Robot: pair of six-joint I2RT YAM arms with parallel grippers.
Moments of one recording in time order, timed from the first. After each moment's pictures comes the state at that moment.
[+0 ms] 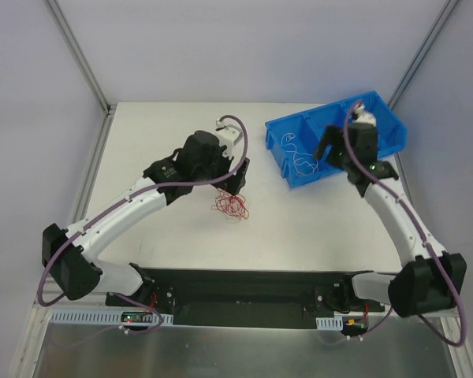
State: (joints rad) left arm -0.79 1.31 1.25 -0.54 -0.05 -0.14; right arm 0.12 1.33 1.21 -0.47 0.16 0.42
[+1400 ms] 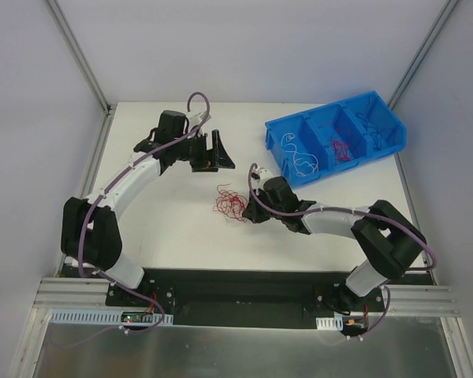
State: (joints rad) left arm -0.33 1.57 1.24 -0.41 0.67 -0.54; right arm 0.80 1.61 0.72 0.23 -0.16 0.45
